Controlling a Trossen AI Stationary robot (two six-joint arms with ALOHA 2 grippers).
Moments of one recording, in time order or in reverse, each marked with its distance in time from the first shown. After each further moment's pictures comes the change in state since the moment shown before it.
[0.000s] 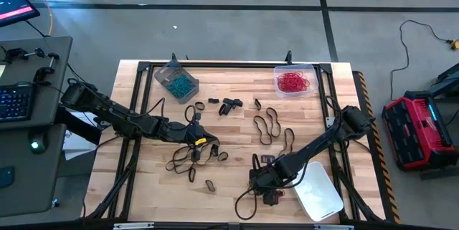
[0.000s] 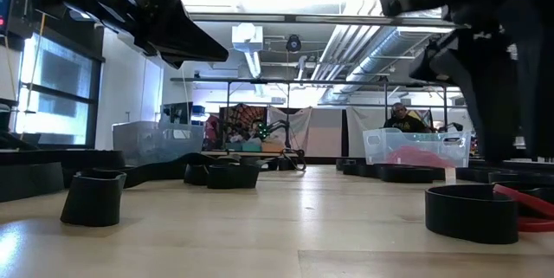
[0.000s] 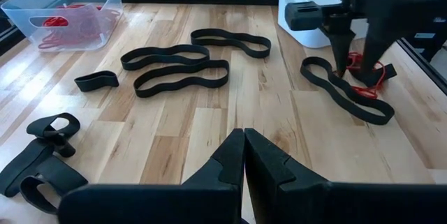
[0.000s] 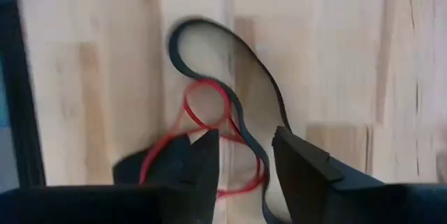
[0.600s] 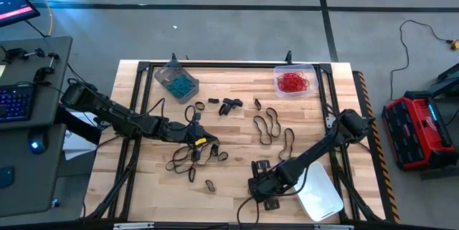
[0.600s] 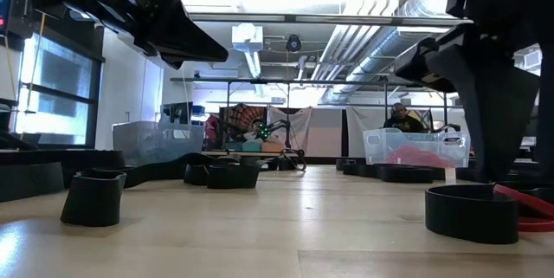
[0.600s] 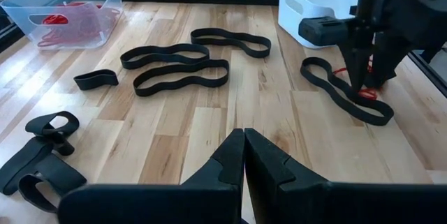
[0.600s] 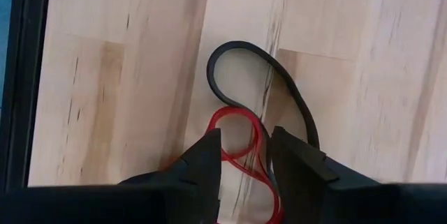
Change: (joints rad) left arm 0.000 0.000 0.000 -0.001 0.000 -0.010; right arm 0.040 0.042 0.000 0.102 0.053 -0.148
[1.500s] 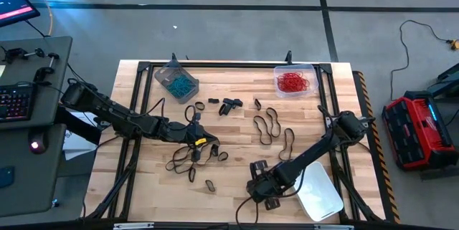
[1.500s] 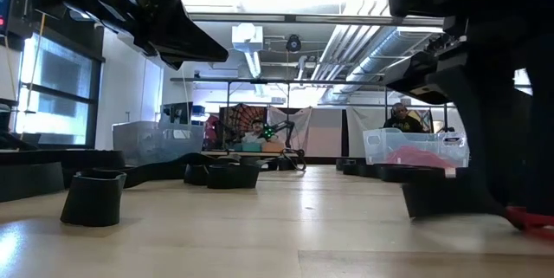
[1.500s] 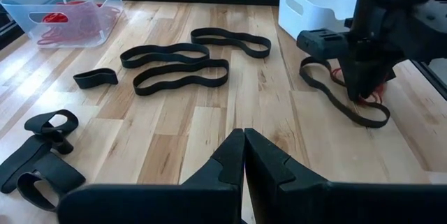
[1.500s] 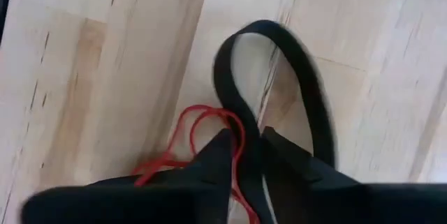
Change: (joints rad) left arm 0.000 0.000 0.000 0.000 0.000 -0.009; right arm -0.007 0.039 0.000 0.012 0.015 -0.107
